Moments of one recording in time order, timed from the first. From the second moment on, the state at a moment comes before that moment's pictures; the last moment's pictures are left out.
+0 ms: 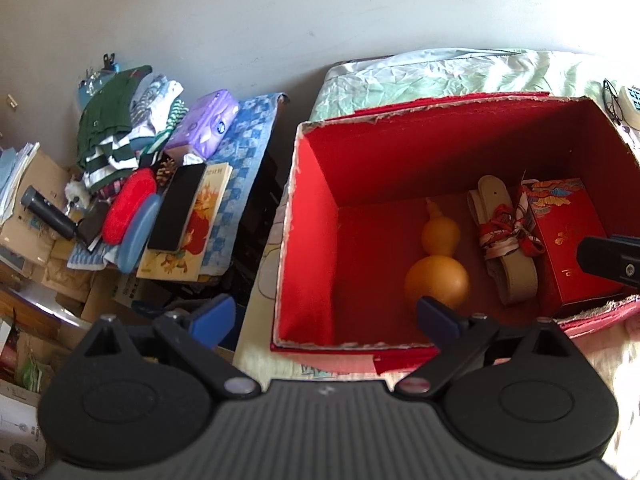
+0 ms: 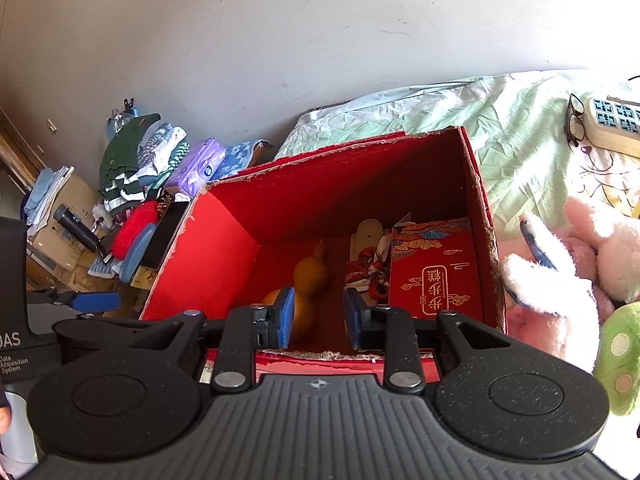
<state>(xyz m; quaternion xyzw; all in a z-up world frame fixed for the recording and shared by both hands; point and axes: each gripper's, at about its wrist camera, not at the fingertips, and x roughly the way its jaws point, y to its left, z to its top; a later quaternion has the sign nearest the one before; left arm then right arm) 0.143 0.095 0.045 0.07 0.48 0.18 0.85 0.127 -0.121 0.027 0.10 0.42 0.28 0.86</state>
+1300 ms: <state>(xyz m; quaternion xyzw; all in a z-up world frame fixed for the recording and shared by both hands) 0.016 0.143 -0.008 -0.08 0.48 0.20 0.85 0.082 -0.108 -0.049 0.05 0.51 0.37 0.77</state>
